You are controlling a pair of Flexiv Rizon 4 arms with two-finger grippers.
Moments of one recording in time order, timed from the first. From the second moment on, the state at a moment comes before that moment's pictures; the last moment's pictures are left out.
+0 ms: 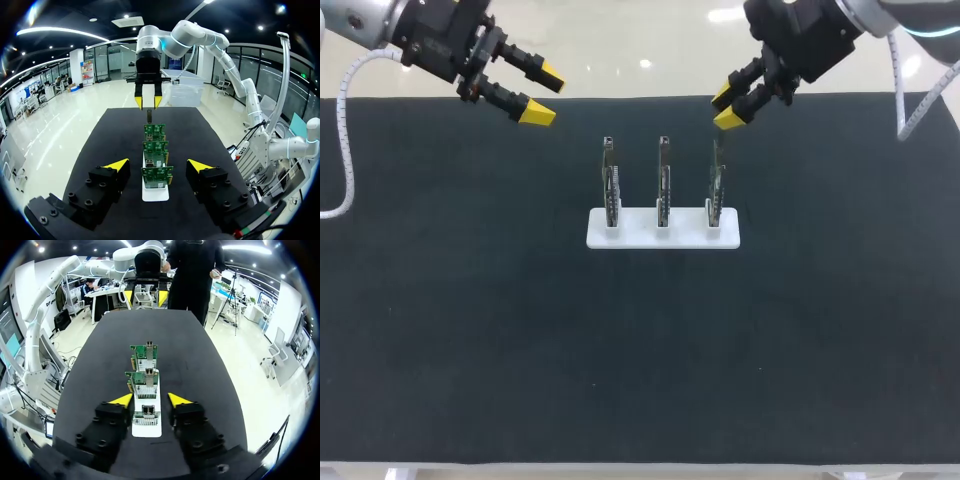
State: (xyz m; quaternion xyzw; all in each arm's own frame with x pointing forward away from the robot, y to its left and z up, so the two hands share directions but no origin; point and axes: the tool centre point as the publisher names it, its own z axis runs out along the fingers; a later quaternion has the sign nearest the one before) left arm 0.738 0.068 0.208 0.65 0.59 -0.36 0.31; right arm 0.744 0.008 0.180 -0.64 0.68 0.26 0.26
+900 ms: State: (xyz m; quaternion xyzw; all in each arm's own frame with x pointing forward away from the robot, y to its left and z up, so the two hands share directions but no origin) left arm 0.738 0.068 0.208 0.65 0.59 -0.36 0.31; right arm 0.741 0.001 0.192 -0.64 0.69 0.24 0.24
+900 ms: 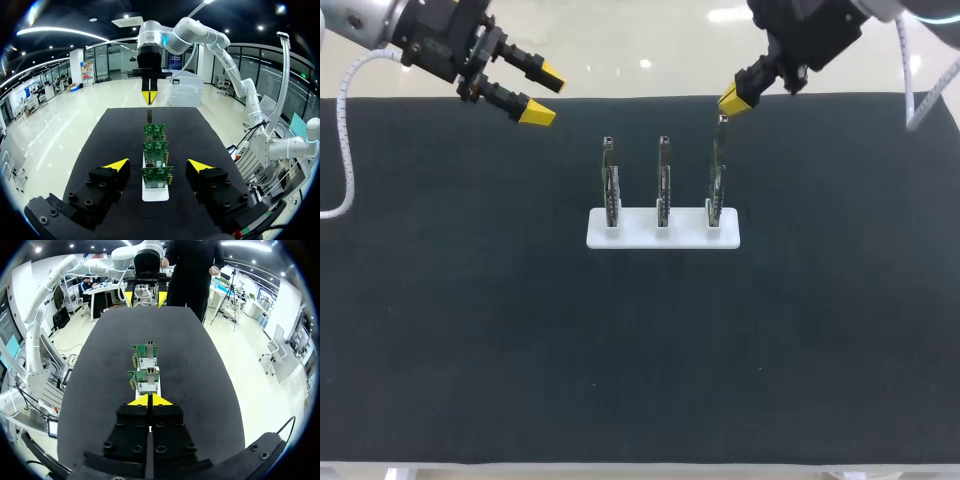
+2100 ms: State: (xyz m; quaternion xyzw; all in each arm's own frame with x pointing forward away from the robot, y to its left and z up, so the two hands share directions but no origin) left arm 0.738 0.068 0.208 0.65 0.59 -0.36 0.31; right arm 0.742 0.003 0.164 -0.64 0.68 0.25 0.26
